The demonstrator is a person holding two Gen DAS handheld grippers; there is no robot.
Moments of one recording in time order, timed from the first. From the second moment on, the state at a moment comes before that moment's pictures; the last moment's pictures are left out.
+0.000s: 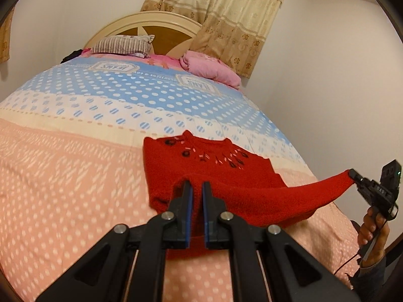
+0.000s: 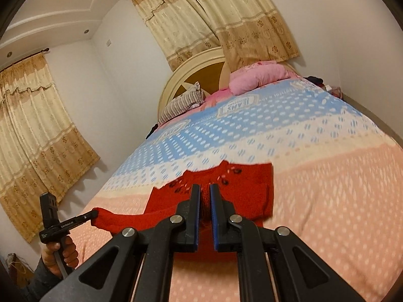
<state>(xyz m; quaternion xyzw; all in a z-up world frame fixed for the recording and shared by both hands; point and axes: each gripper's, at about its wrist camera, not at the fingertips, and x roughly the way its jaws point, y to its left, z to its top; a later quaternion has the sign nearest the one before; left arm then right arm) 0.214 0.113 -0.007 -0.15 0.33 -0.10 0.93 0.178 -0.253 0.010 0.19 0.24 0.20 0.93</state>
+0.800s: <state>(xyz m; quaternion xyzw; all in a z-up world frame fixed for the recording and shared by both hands) 0.365 0.113 -0.078 -0.13 0.40 -0.06 0.91 0.362 -0.230 -0.056 0.16 0.33 0.12 0.92</state>
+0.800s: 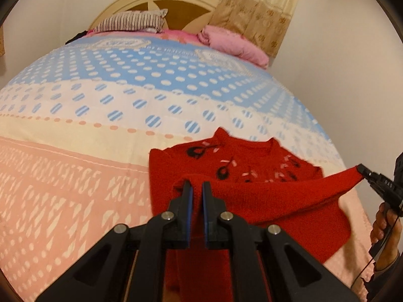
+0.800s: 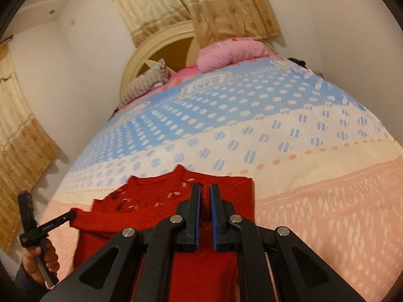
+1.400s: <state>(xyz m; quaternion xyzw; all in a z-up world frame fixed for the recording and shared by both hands) 0.339 0.124 -0.115 -0.06 0.41 -0.02 0.91 0.383 -0.133 -0.134 -0.01 0.49 0.15 0.86</state>
